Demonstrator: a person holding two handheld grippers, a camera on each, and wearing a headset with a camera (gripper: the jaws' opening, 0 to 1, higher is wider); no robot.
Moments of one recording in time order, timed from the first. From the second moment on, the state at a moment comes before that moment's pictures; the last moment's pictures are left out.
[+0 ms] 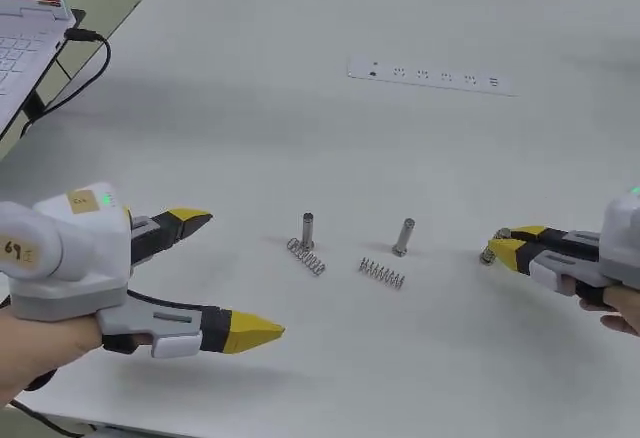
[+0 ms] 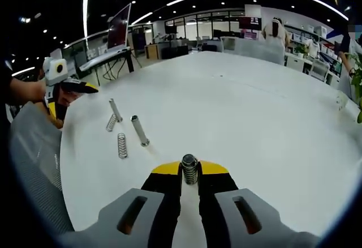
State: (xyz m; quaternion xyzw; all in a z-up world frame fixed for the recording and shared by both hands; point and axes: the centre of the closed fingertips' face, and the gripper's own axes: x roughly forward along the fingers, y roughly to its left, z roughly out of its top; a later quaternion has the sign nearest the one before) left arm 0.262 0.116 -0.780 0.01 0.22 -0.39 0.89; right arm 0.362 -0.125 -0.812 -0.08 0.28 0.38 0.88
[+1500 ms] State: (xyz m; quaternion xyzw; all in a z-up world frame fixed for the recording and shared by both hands) left arm 0.260 0.112 -0.778 0.01 0.22 -0.40 0.89; right arm 0.342 -0.128 -0.818 -0.09 0.29 0.38 0.87
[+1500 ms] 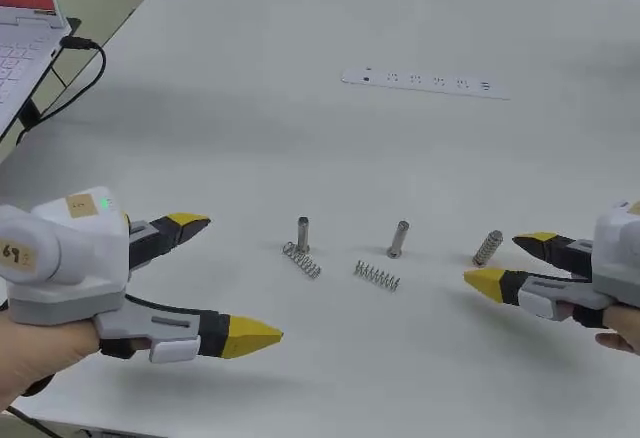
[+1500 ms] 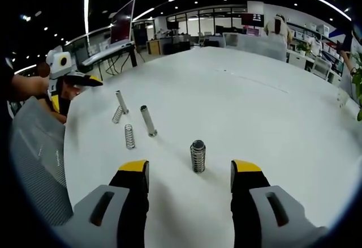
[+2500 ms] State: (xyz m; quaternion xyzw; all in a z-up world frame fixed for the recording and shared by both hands) left arm 0.260 0.114 -0.780 0.00 0.22 -0.40 0.89; right arm 0.296 -0.108 -0.813 -0.06 0.30 0.41 0.86
